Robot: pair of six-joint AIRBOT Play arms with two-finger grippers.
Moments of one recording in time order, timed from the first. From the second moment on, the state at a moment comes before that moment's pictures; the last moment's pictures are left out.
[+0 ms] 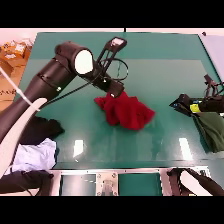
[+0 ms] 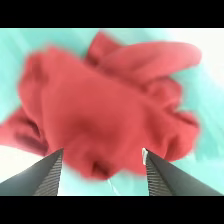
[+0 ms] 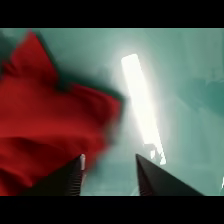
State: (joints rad) left arm -0.66 -1.46 1.64 1.38 -1.22 -1.56; right arm -0.36 -1.01 0.83 -1.05 1.17 1.54
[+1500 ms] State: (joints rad) left arm -0.35 -1.35 0.95 0.72 -0.84 -1.31; right arm -0.22 -1.41 1.01 -0.87 1.09 1.39
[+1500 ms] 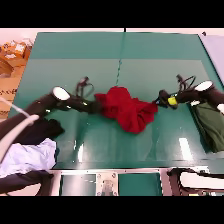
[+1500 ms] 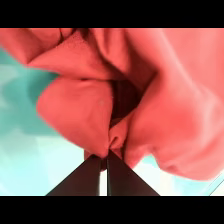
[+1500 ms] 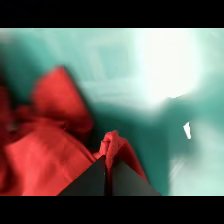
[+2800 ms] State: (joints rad) left arm -0.15 -1.13 1.72 1.42 -1.20 -1.44; right arm -0.49 -0.70 1.28 -1.03 1.02 1.50
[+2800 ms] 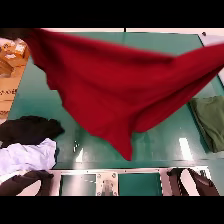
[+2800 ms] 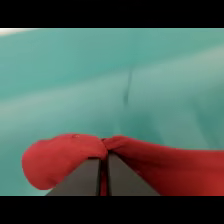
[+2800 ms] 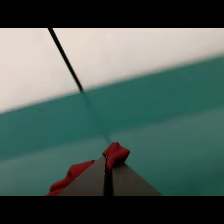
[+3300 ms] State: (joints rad) left arm -0.15 -1.60 1.57 1.15 -1.13 -1.41; right arm -0.49 -0.95 0.58 -0.98 0.85 1.47
